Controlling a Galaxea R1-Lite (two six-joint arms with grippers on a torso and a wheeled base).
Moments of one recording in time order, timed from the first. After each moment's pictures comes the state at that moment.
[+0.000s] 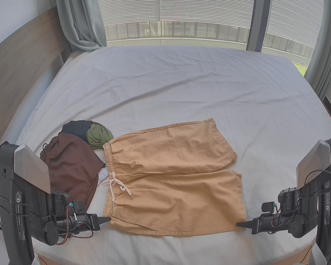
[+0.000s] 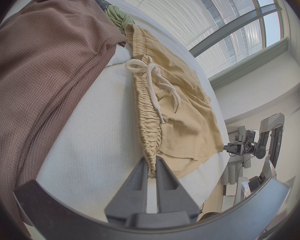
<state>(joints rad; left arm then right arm) -0.06 2.48 -0.17 -1.55 -0.58 -0.30 0.11 2.50 -0.11 -1.54 0.66 0.20</state>
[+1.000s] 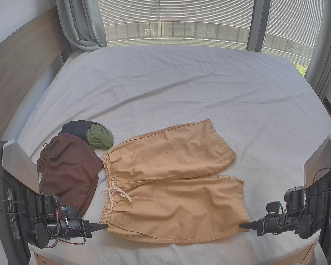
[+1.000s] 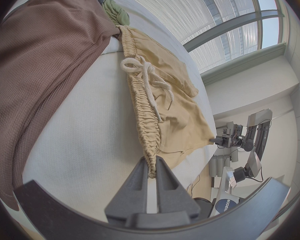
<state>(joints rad) -0.01 2.38 -0.04 -1.55 -0.76 -0.26 0.10 2.37 -0.02 -1.54 0.69 0.17</state>
